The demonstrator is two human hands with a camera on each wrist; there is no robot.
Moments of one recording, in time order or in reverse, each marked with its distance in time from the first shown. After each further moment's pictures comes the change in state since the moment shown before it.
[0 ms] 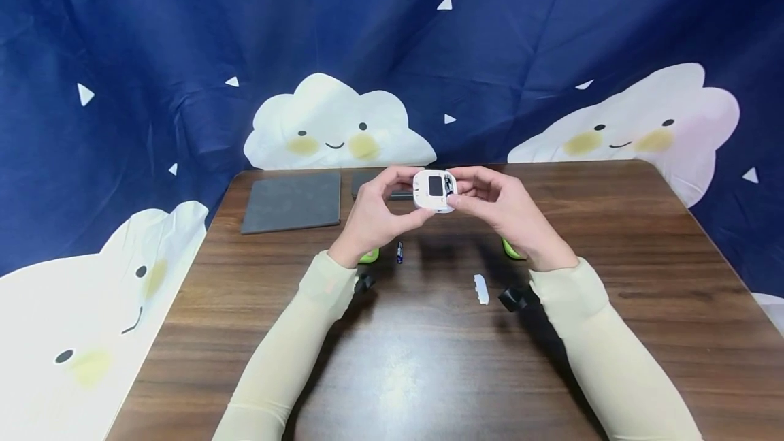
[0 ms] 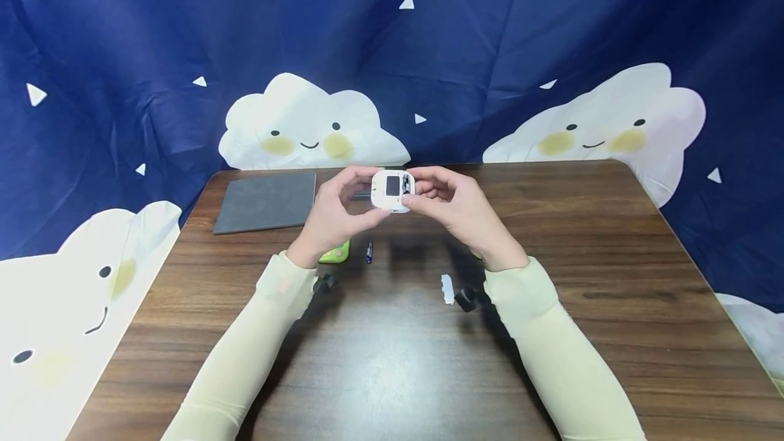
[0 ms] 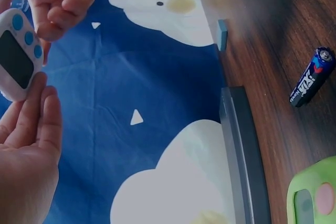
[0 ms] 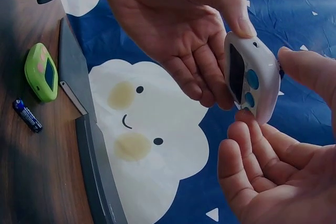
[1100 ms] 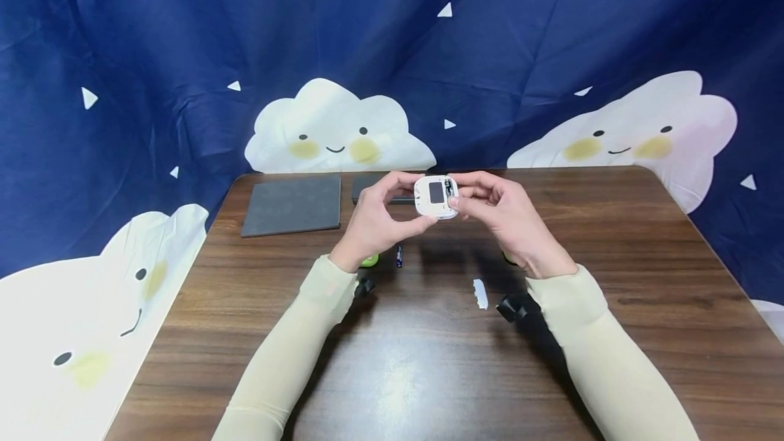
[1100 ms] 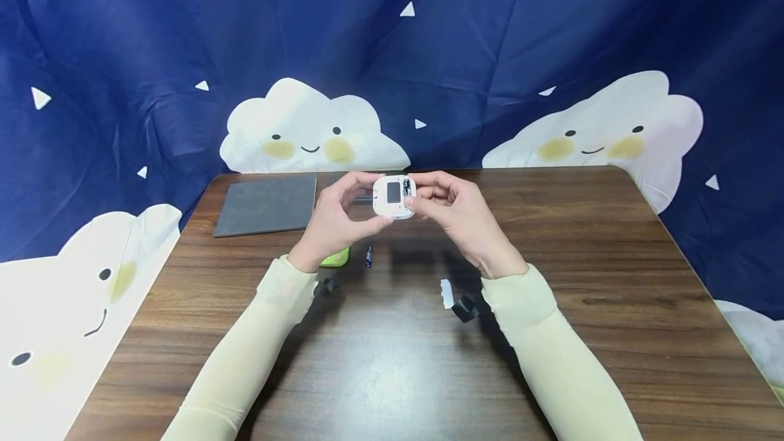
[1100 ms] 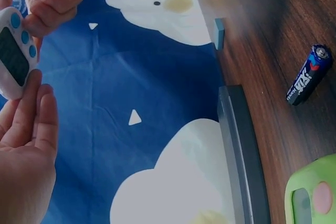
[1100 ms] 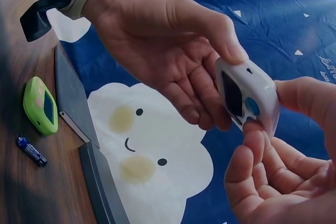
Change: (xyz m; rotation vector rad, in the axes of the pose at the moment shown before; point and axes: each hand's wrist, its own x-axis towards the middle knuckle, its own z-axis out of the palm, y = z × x) left_hand 0.000 -0.003 0.002 0.020 -0.006 0.030; right_hand -0.002 -0.001 0.005 0.195 0.034 0.034
